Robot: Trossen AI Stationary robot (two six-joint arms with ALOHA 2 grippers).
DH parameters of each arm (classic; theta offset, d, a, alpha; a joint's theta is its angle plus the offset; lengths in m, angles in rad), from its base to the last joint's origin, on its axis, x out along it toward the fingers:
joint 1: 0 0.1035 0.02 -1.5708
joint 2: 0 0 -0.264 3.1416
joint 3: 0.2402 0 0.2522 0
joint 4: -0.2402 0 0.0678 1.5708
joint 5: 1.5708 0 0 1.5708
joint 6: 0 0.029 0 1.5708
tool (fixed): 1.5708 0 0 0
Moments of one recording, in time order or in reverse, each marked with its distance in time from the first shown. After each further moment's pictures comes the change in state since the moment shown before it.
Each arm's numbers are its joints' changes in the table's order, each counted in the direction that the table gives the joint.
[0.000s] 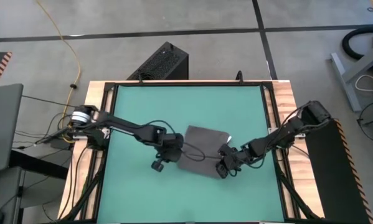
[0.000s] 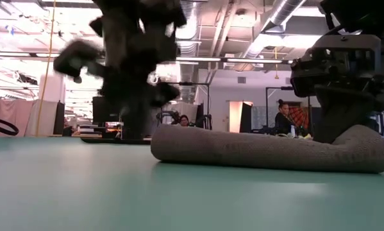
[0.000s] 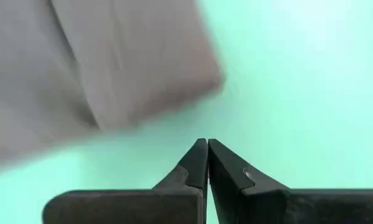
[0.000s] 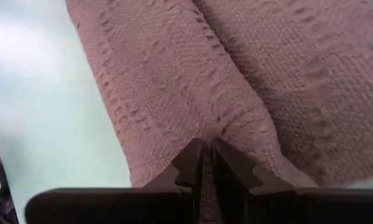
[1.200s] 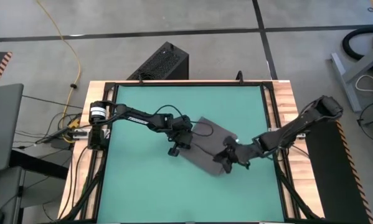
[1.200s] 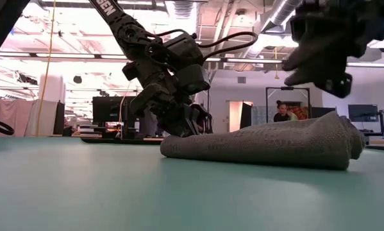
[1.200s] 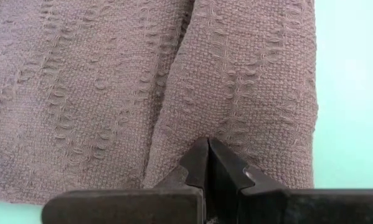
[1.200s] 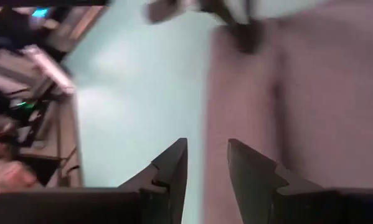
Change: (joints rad) left arm 0.224 0.198 0.013 0.292 0.122 0.056; right arm -0.007 -0.285 0.000 0.041 0.176 -0.150
